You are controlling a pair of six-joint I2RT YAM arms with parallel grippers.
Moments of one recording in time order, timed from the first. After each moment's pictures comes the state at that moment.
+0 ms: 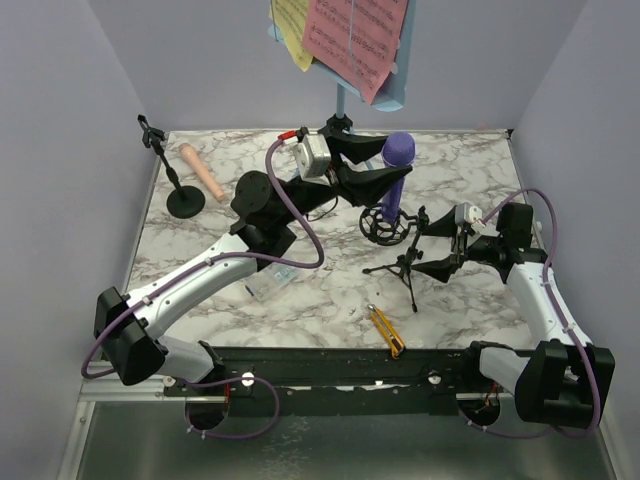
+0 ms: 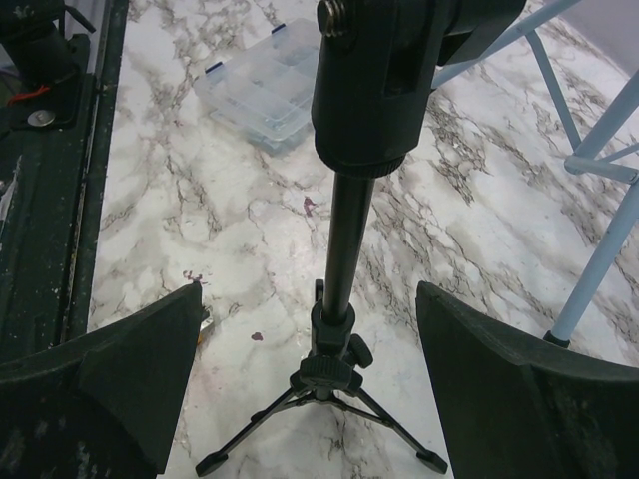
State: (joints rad) left arm -0.86 1.37 1.28 0.73 0.40 -0.16; right arm -0.14 1.10 0.70 -0.40 -1.43 -0.88
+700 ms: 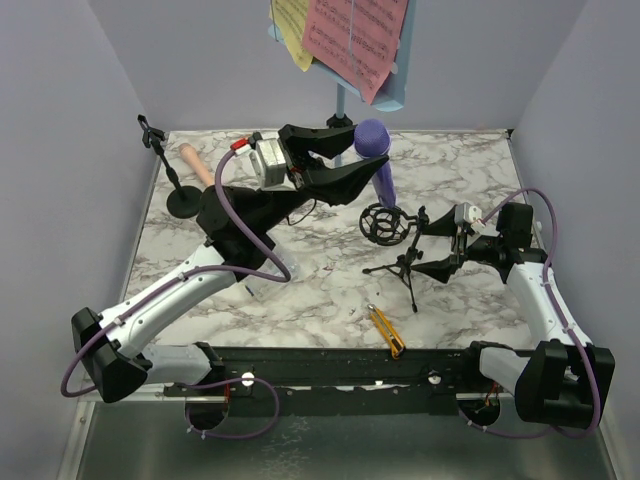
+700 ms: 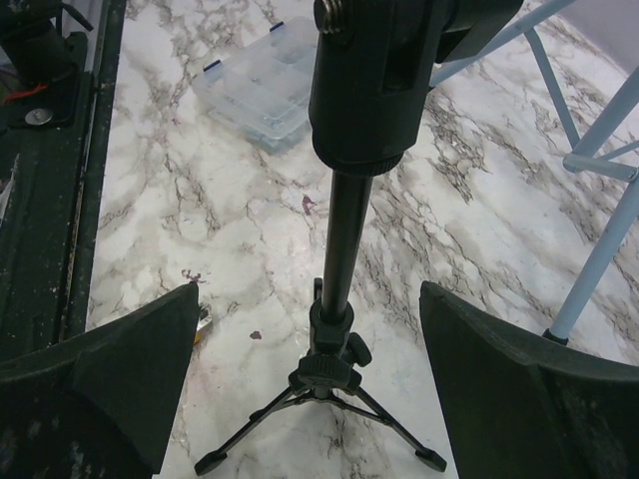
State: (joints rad) left arm -0.86 1.25 1.27 0.78 0.33 -0.16; right arm -0.14 1.10 0.70 -0.40 -1.43 -0.88
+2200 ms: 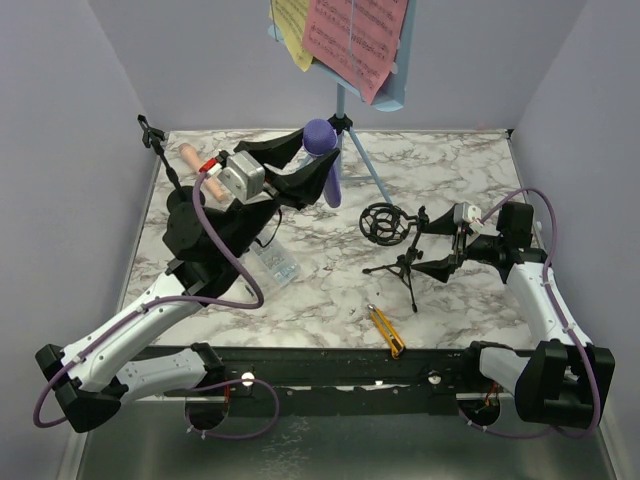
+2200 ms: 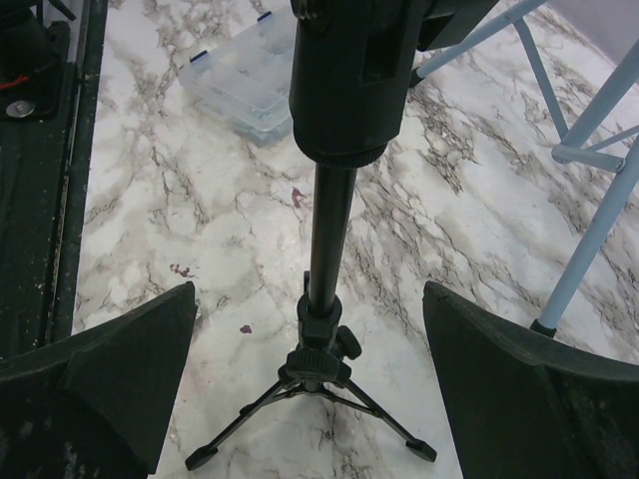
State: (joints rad) left arm -0.86 1.01 1.14 0.53 0.03 0.05; right arm -0.14 1.10 0.70 -0.39 -1.40 -0.88
